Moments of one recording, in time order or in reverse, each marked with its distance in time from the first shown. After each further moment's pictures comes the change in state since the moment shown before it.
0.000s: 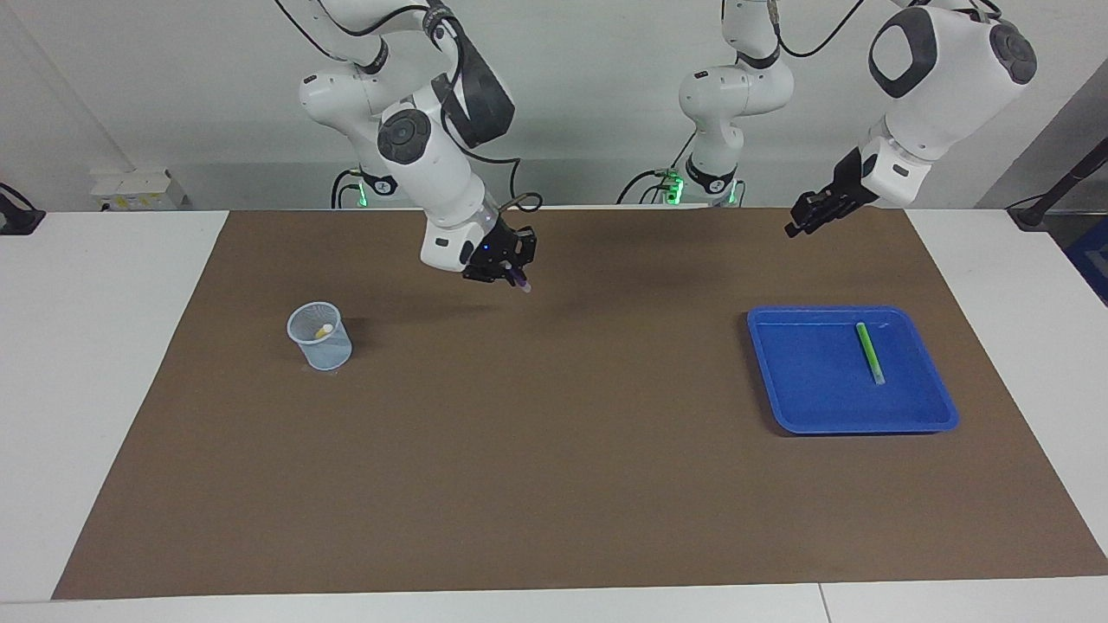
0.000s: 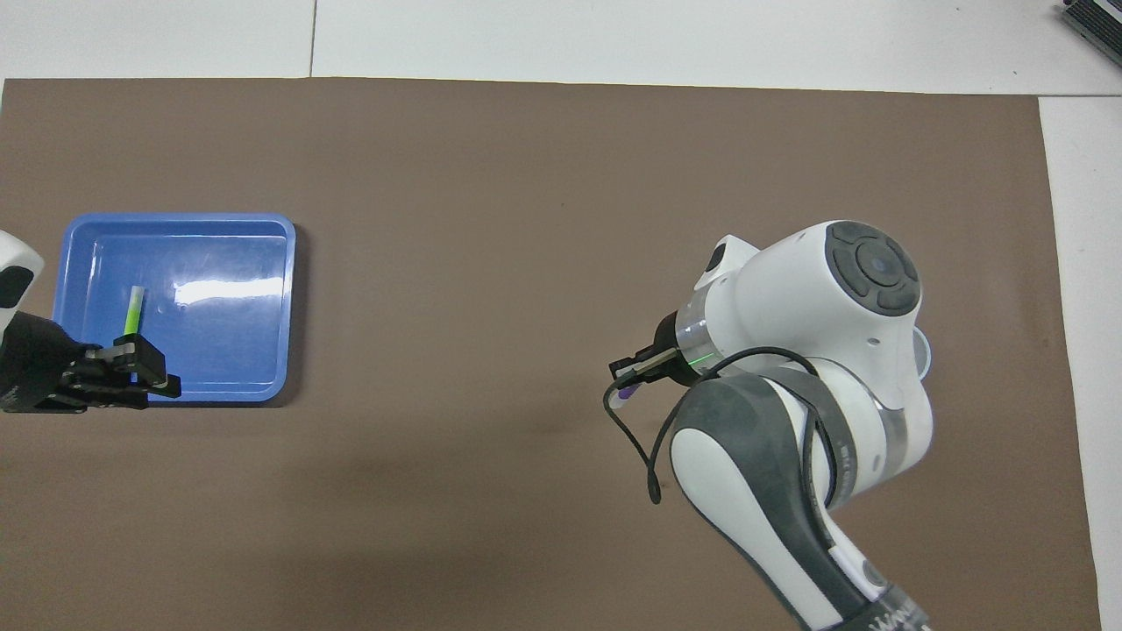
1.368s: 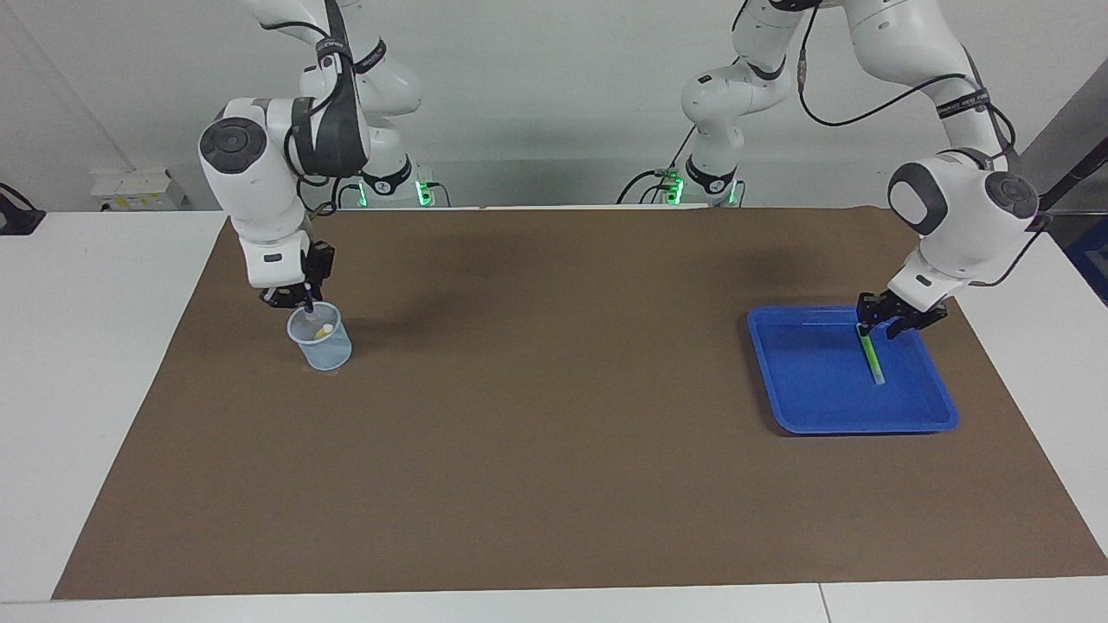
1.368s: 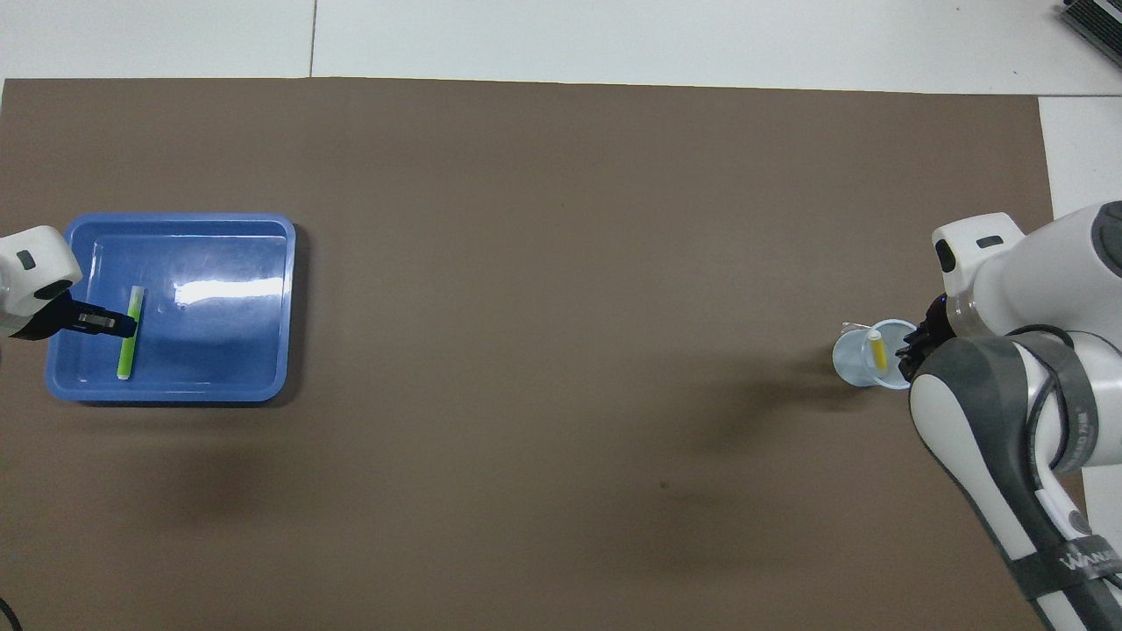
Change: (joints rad) left arm 0.165 0.366 0.001 -0.069 0.257 0.604 0.552; right arm -0.388 -0.084 0.001 -0.131 -0.447 -0.015 -0.820
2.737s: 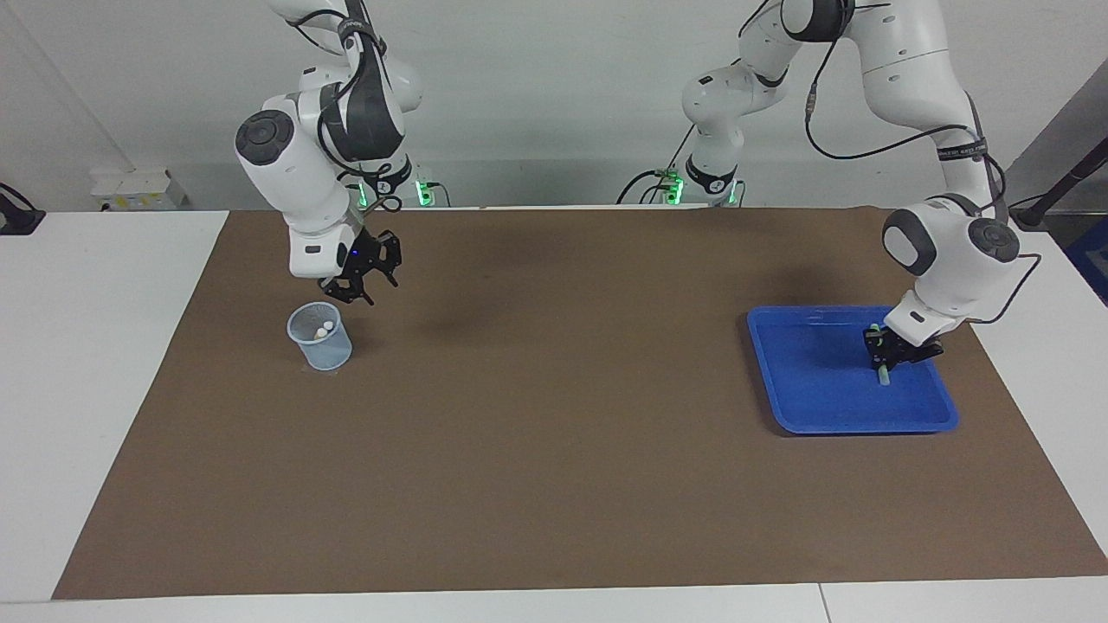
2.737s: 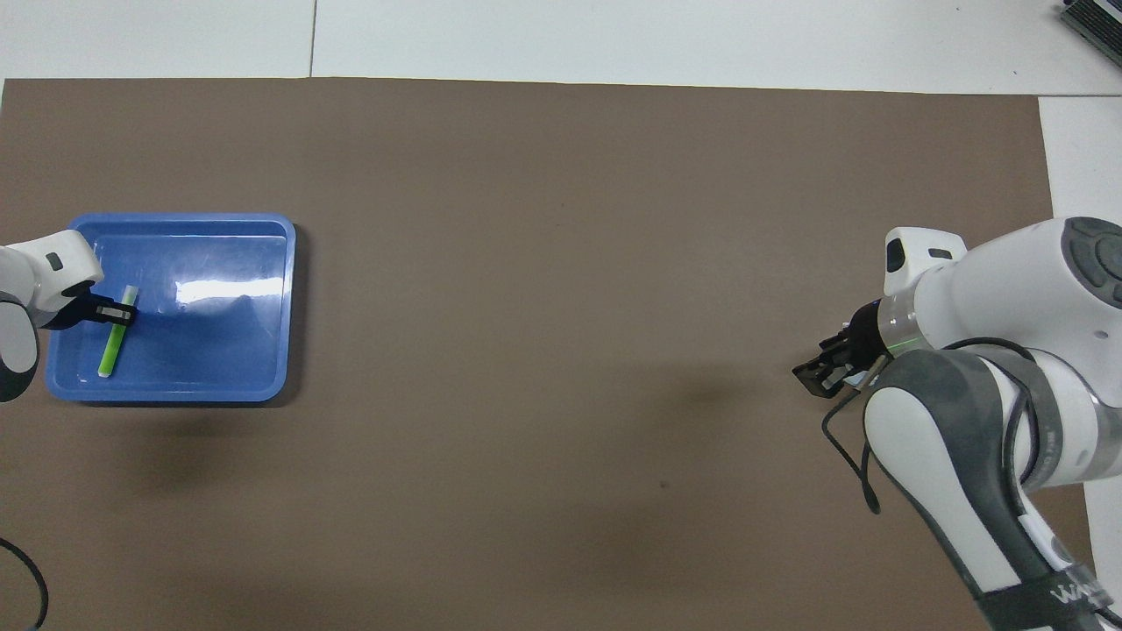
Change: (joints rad) left arm 0.039 0.143 -0.002 0.022 0.028 0.176 0.029; right arm 0.084 -0.028 0.028 -0.016 0.302 0.005 0.317
